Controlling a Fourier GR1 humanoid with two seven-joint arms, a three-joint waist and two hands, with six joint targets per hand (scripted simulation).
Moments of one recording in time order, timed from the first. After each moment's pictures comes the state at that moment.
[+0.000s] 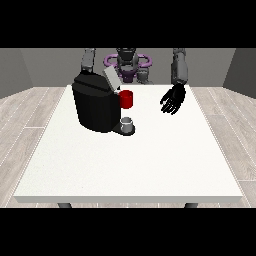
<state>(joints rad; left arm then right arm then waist) -0.50 0.42 -0.05 -0.87 -0.65 -0.01 -0.24 -0.26 -0.02 0.05 -1.38 0.16 -0.16 0.02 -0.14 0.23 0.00</state>
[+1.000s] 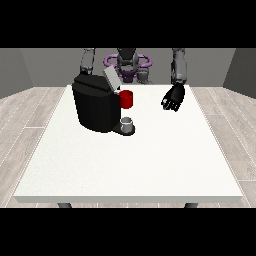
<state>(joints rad) -0.57 0.41 -0.12 -0.69 -0.87 -0.03 -0.28 -0.24 -0.03 0.02 -1.26 0.20 -0.19 0.00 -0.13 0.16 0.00</state>
